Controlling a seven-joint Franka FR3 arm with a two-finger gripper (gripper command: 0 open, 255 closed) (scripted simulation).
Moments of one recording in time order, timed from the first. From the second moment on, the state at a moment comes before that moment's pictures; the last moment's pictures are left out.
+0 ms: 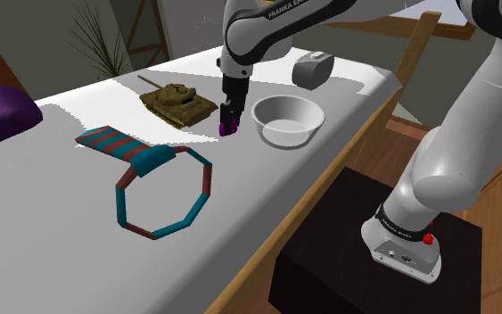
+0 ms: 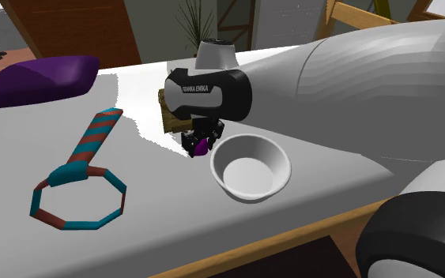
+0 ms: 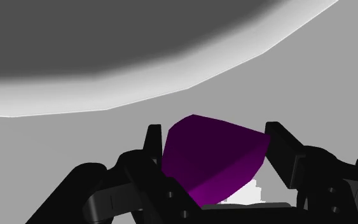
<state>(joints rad) 0.05 -0.02 0.13 -2.10 0.22 2.10 -0.28</state>
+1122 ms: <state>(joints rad) 0.05 -0.07 0.12 -1.95 0.21 1.91 -0.24</state>
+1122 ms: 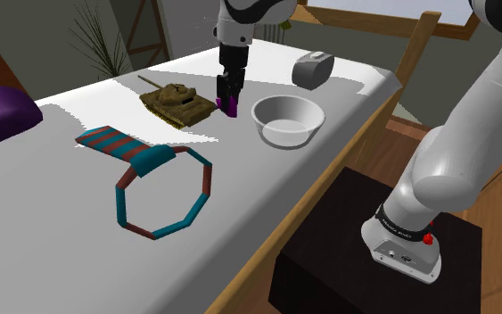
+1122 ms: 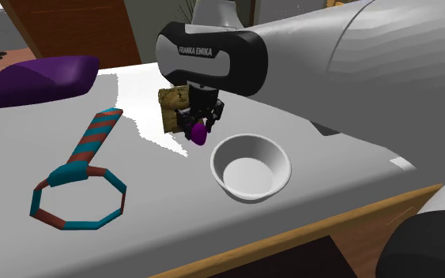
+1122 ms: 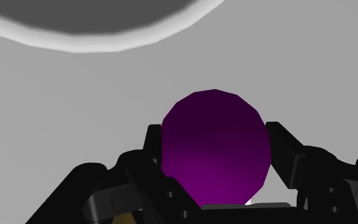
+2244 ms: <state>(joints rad) 0.03 -0.14 0.10 -1.84 0.20 1.72 -0.24</state>
